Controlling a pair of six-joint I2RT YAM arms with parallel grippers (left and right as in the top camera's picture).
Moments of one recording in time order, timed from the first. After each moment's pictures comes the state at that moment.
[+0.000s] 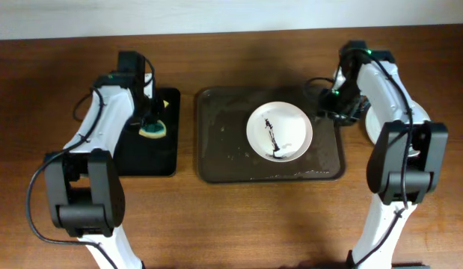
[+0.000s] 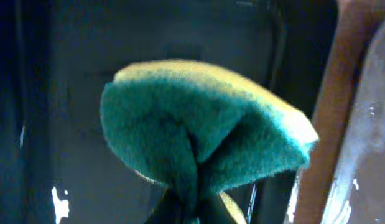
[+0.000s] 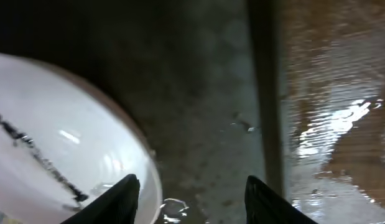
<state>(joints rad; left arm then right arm) -0.04 2.00 1.54 -0.85 0.03 -0.13 -0.05 2.17 1.78 -1.21 -0.17 0.20</state>
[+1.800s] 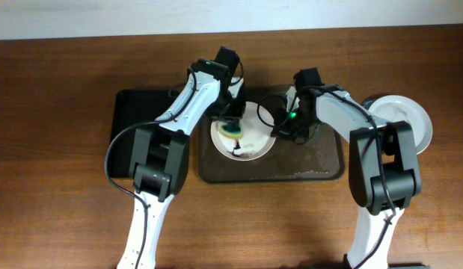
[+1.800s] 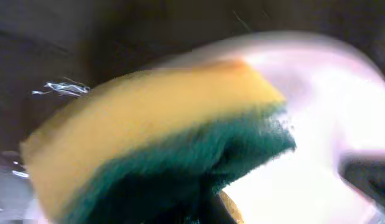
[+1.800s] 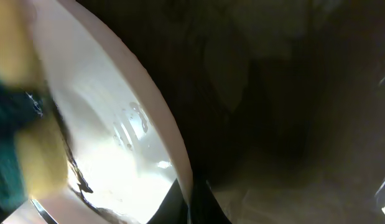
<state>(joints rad) -0.43 2.47 2.12 -1.11 0.29 -0.18 0.17 2.12 1.42 -0.72 -0.47 0.37</state>
